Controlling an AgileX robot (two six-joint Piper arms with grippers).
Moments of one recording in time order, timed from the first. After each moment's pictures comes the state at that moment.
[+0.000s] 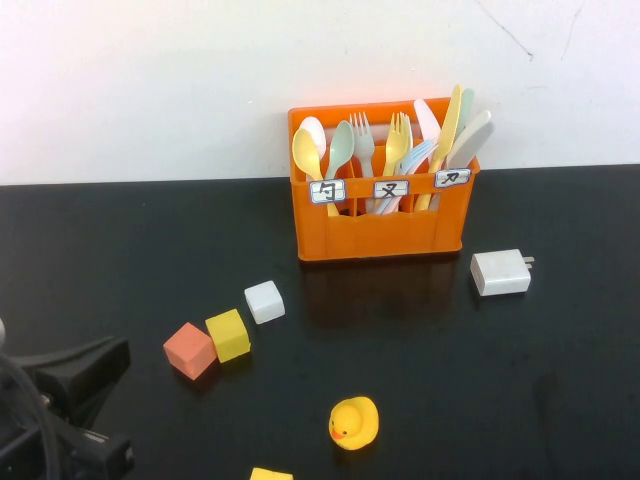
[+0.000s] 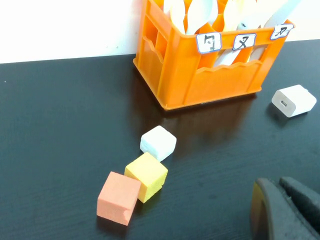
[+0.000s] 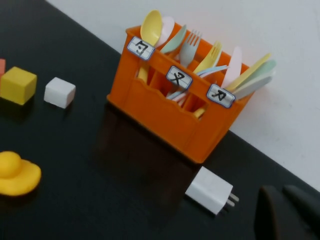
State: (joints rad) right arm 0.55 0.55 -0.34 -0.34 0.14 -0.05; left arm -0.52 0.62 -0.45 0.25 0.25 -0.50
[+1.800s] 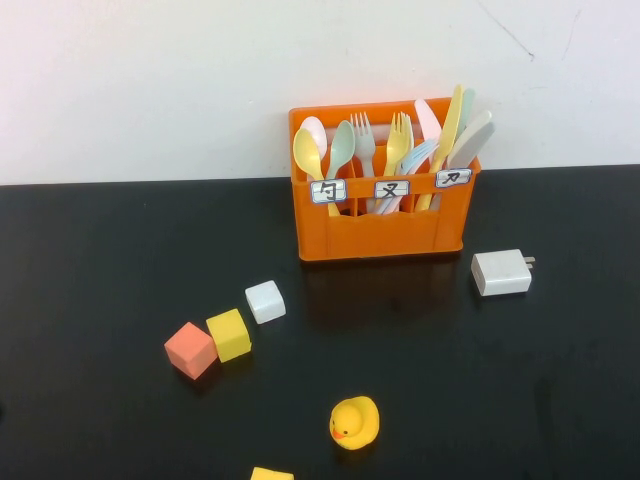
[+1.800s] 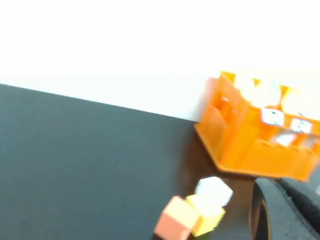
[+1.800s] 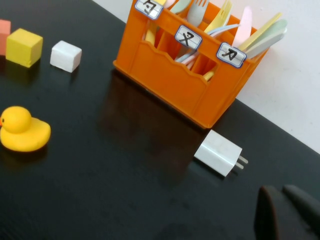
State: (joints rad) right arm 0.55 0.47 -0.25 -0.34 0.19 -0.04; left arm -0.23 0.18 -0.20 0.10 0.20 -0.48
